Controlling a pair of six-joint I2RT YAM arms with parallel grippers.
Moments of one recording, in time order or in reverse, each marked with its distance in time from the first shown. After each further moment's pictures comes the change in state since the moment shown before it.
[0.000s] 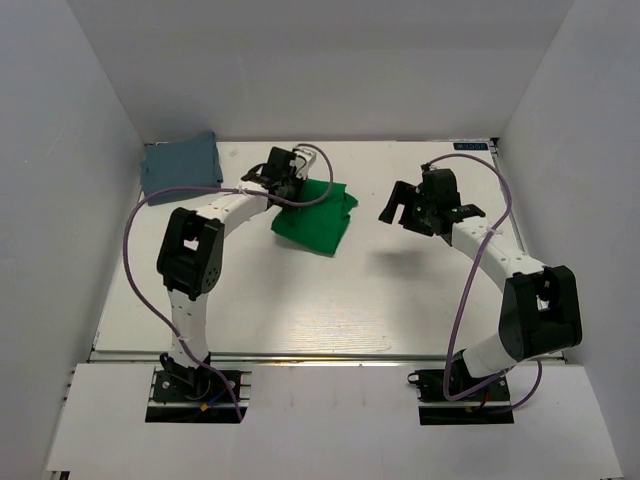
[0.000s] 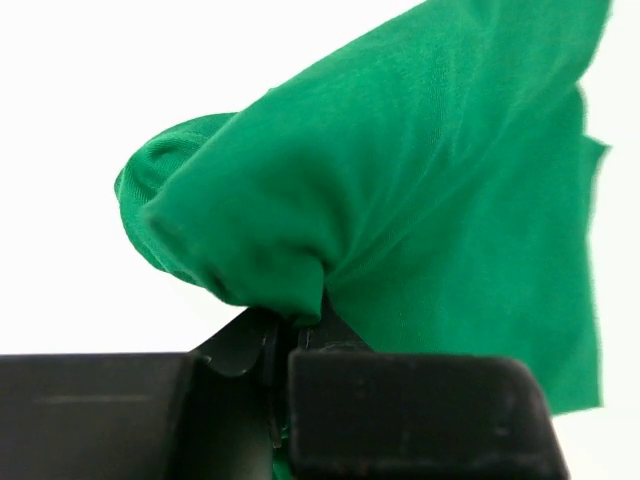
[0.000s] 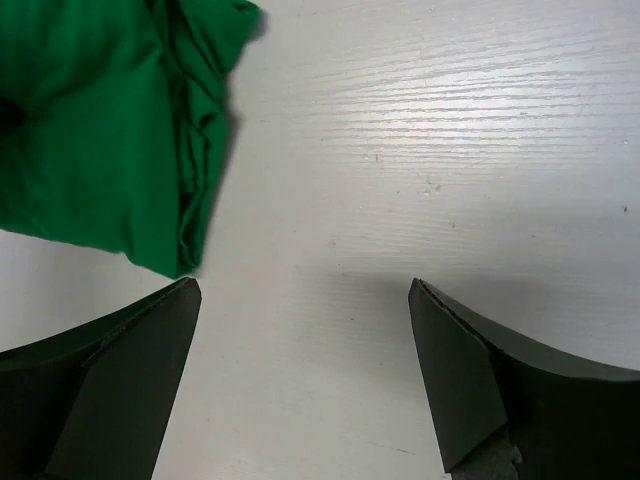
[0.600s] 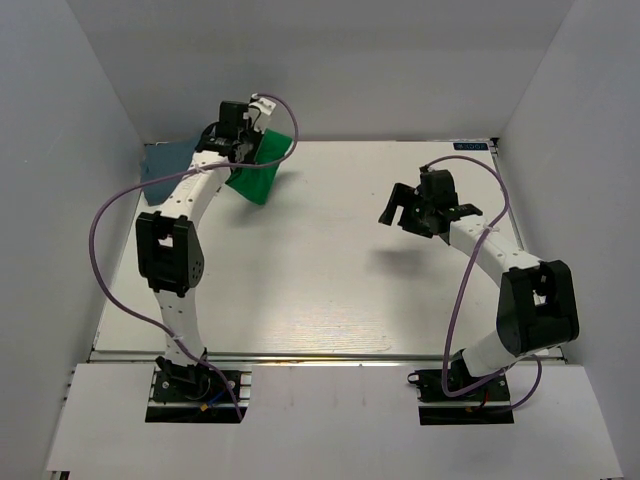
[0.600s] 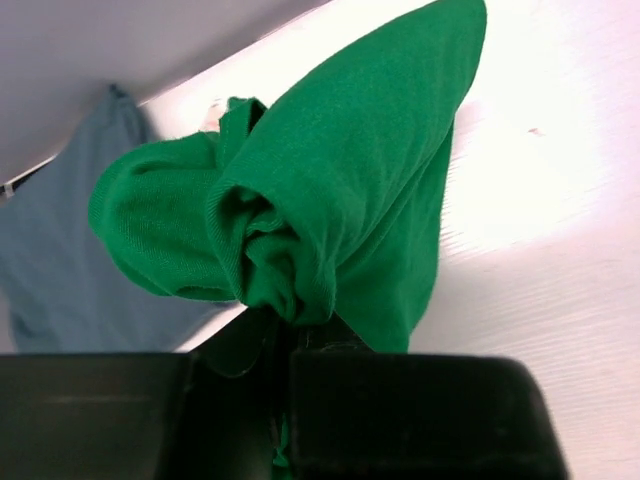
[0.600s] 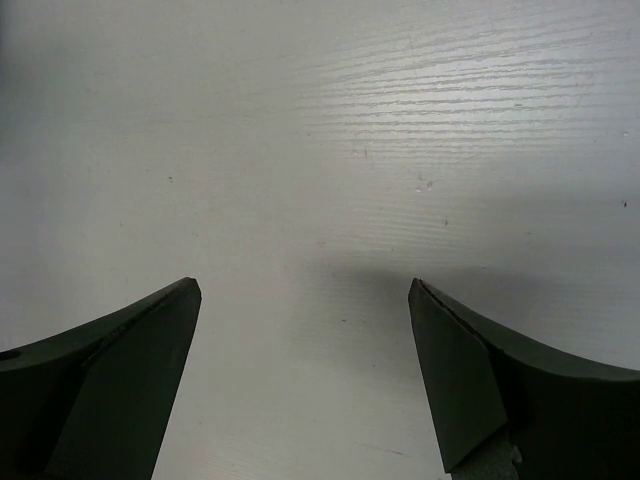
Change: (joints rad) left arm 0.193 -0.040 0.315 -0.146 -0.113 0.290; right arm -0.001 0.030 0.002 -0.004 0.013 -0.001
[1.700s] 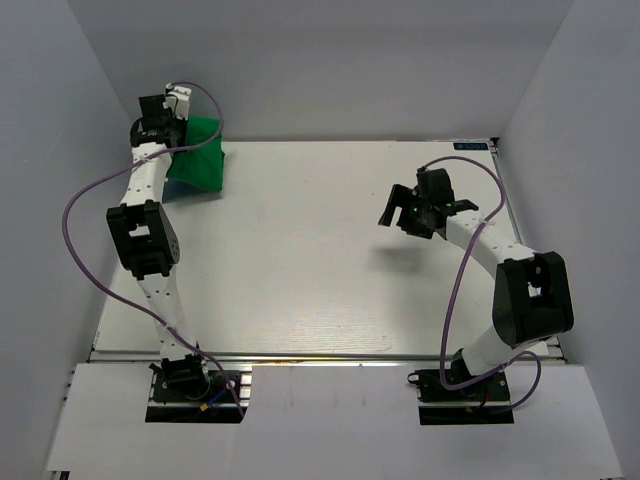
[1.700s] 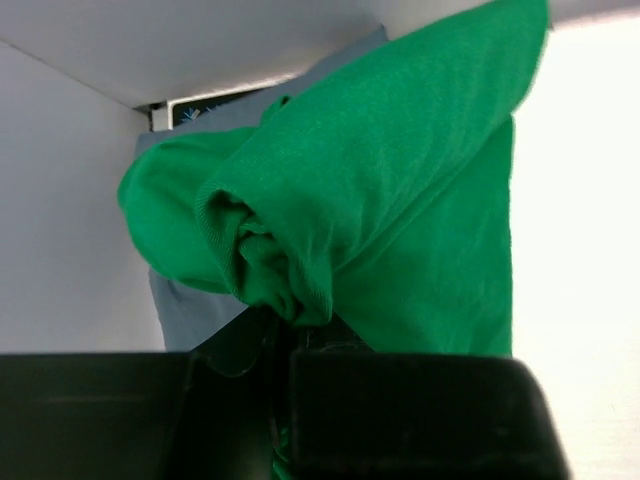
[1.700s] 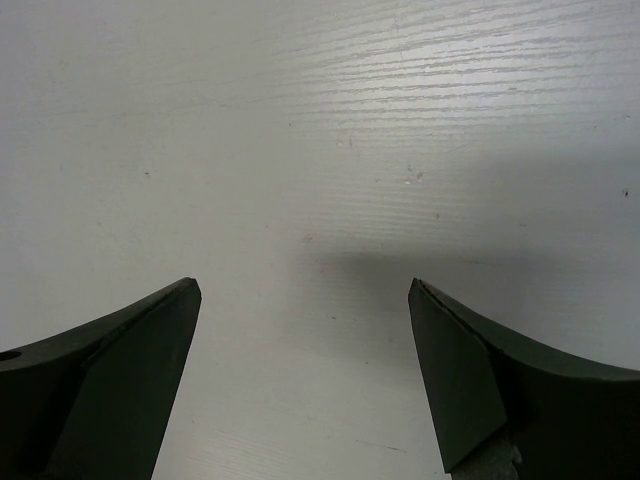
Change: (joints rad) left arm 0.378 0.187 0.211 0.025 0.096 0.024; right arm 0.001 0.051 0.039 -0.050 0.008 0.002
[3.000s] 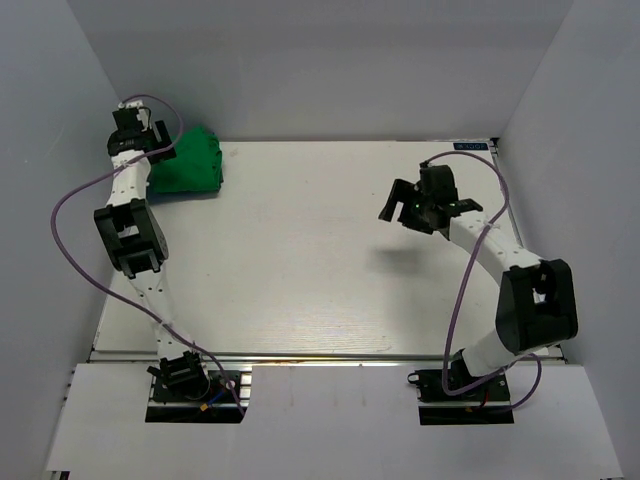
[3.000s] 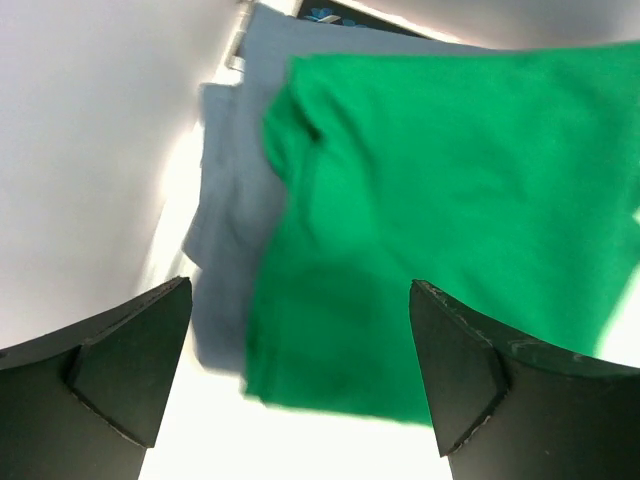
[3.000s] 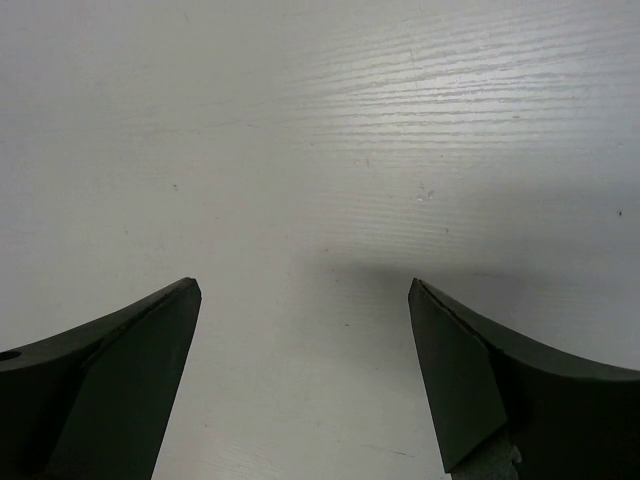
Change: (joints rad) left arm 0.148 0.121 0.042 0.025 -0.083 -0.370; right arm 0.001 -0.010 0.023 0.003 0.000 -0.002
